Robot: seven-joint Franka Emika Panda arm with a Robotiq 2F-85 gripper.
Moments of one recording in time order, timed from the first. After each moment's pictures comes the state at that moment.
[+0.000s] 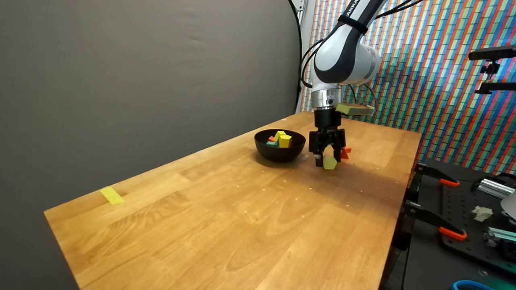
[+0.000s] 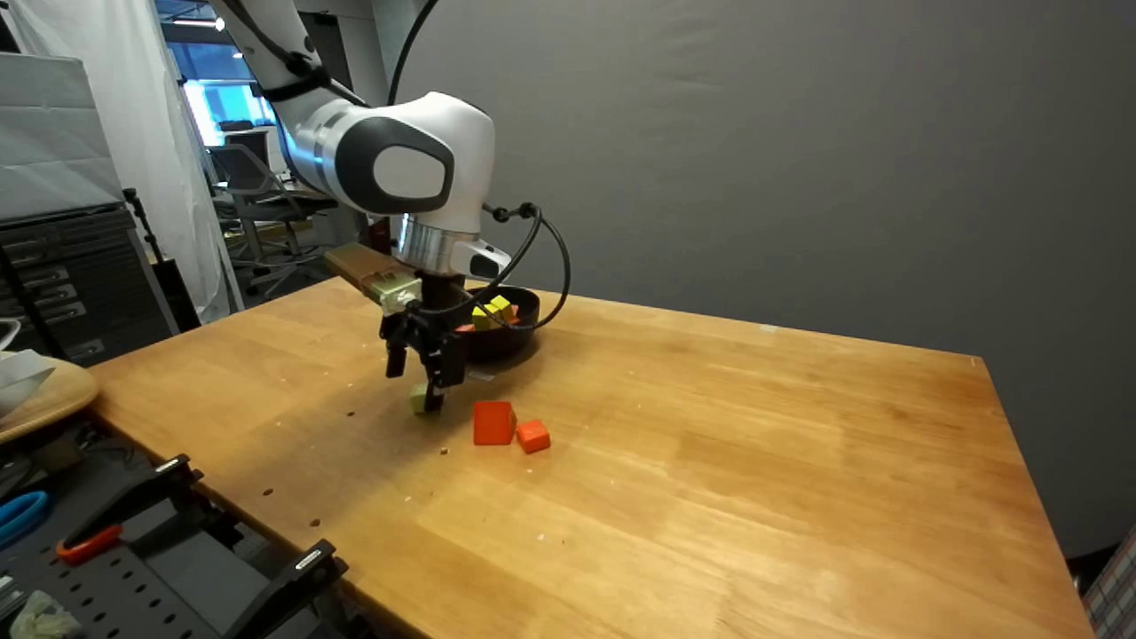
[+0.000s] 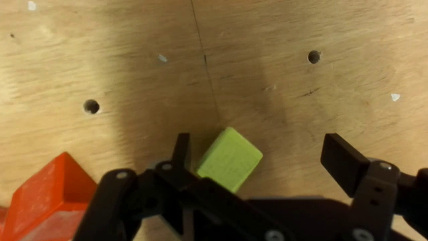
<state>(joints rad) -0.03 0.42 0.06 -2.34 0.26 2.47 -0.03</state>
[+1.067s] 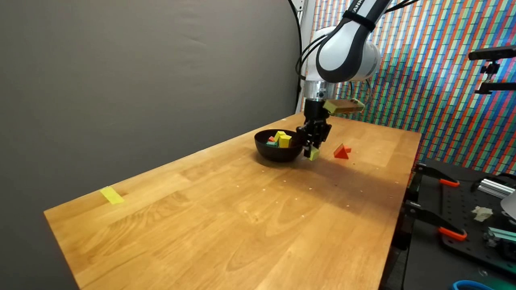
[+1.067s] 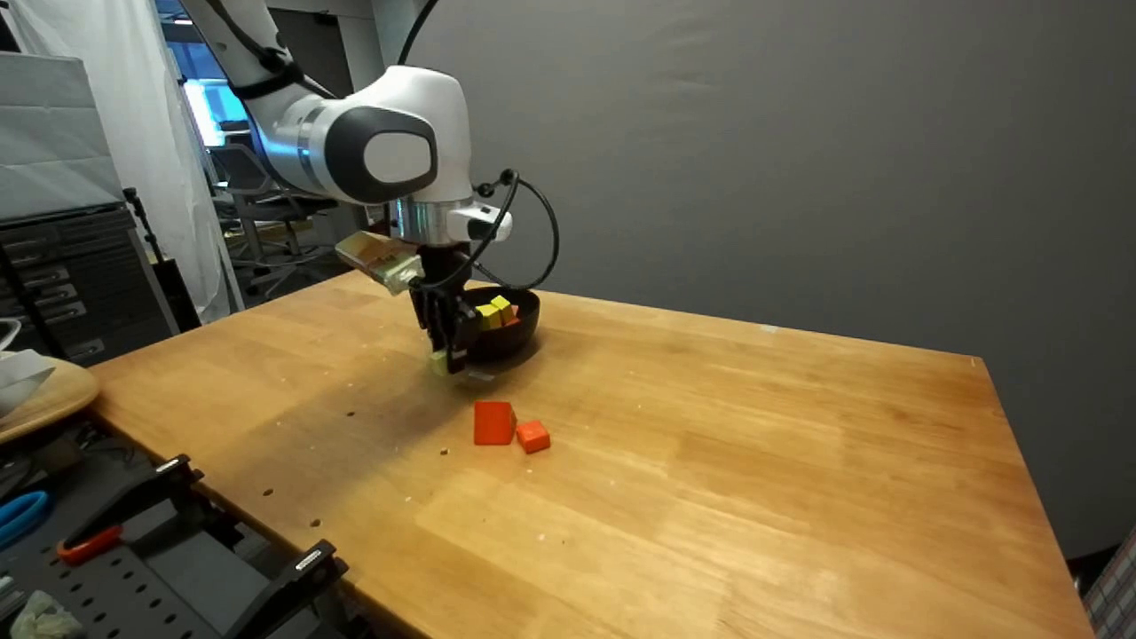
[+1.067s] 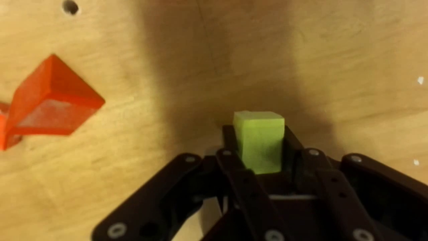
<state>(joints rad) 0.04 0.38 0.03 -2.35 0.15 2.71 0.14</state>
